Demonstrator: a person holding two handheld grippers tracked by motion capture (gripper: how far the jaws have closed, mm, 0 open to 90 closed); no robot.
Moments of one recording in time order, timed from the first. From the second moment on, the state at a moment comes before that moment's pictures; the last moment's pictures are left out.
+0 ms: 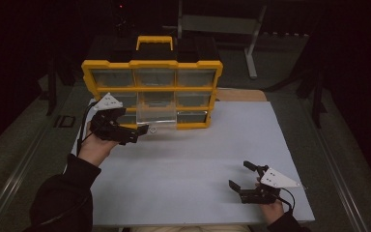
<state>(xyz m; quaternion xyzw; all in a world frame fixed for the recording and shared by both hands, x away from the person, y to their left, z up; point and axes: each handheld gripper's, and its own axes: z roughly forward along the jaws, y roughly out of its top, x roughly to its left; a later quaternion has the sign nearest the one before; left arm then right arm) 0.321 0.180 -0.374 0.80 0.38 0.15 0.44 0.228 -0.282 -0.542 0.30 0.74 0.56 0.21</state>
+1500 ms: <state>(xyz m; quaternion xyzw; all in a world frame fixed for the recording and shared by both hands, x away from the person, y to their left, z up) 0.244 0.212 -0.469 0.80 0.30 0.13 0.51 0.227 -0.281 -0.541 0.30 0.74 0.56 0.21</state>
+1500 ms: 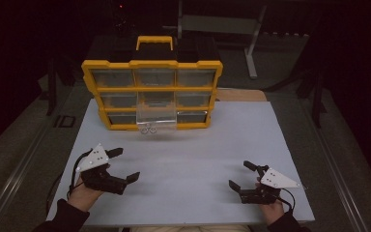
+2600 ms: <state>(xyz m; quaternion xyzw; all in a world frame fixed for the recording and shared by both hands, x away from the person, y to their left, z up) 0.231 0.237 -0.529 0.79 0.37 0.15 0.46 0.227 -0.281 -0.540 0.30 0.74 0.56 0.21</state>
